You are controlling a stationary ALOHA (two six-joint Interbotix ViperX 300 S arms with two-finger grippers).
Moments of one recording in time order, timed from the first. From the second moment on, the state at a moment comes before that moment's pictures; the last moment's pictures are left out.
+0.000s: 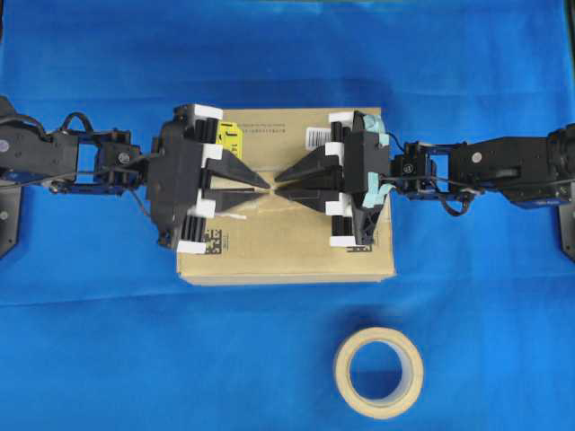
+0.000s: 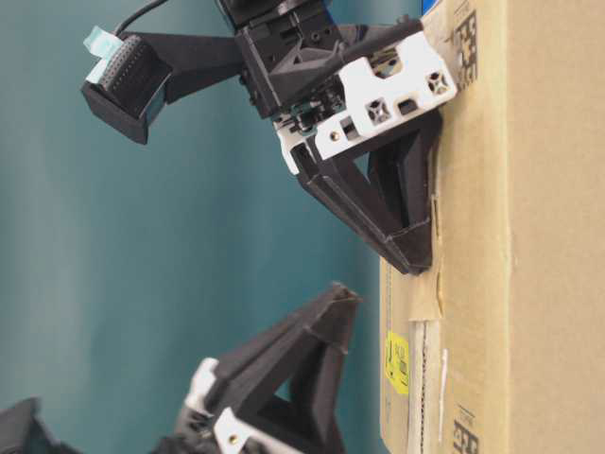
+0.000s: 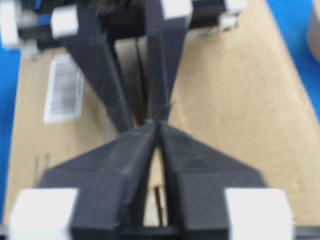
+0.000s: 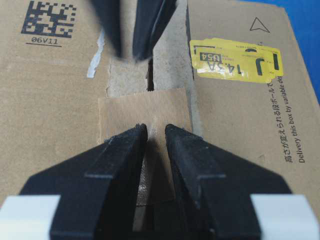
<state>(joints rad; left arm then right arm) 0.01 -0.17 0.80 -0.04 -0.21 0.27 -0.05 0.07 0.73 0.04 -0.37 0.01</state>
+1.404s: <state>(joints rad) 0.06 -0.05 0.81 -0.04 -0.29 0.20 -0.08 0.07 0.73 0.04 -0.38 0.01</state>
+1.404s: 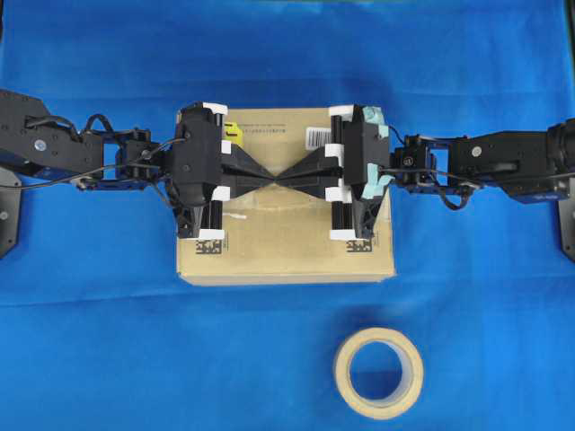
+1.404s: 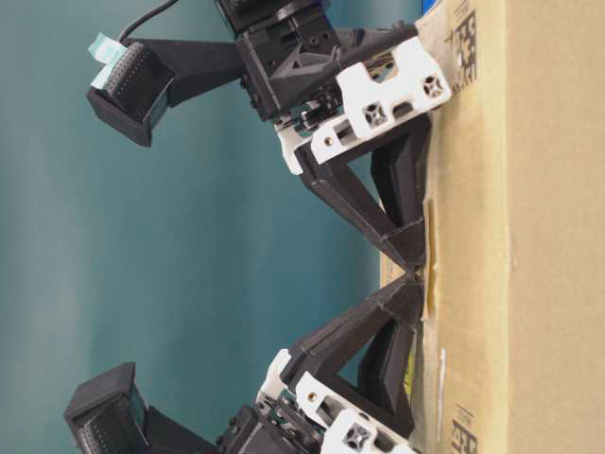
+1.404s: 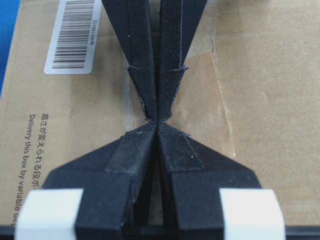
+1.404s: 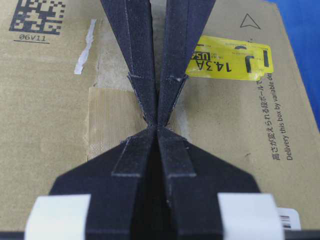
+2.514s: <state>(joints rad) -0.01 -0.09 0.83 -0.04 -0.37 0.16 -0.04 0.00 0.76 0.09 -0.40 0.00</state>
